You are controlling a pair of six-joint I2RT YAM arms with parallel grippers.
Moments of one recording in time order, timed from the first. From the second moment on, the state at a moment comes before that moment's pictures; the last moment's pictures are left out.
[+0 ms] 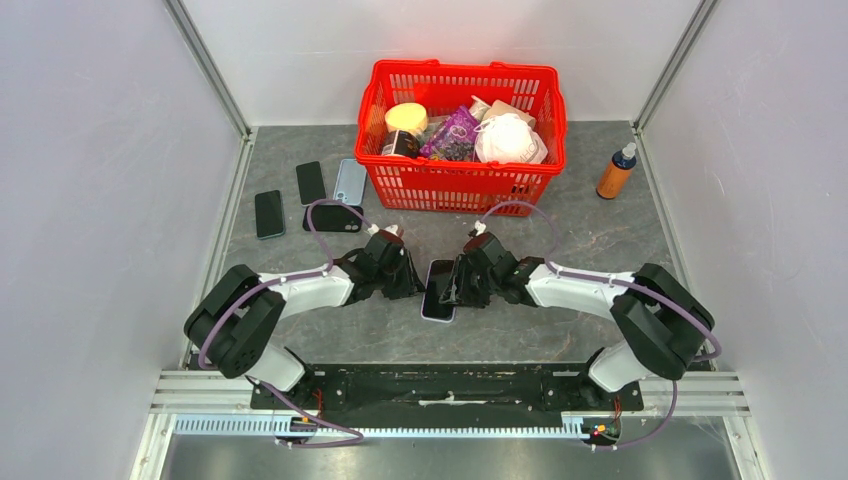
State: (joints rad) left arm -0.69 1.50 0.64 -0.02 0.10 -0.83; right arm 0.81 1.52 0.72 -0.10 -0.13 0.94
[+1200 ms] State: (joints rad) left arm -0.73 1.48 0.63 -0.04 0.14 -0.82; right arm 0.92 1.56 0.84 -0.35 0.03 0.93
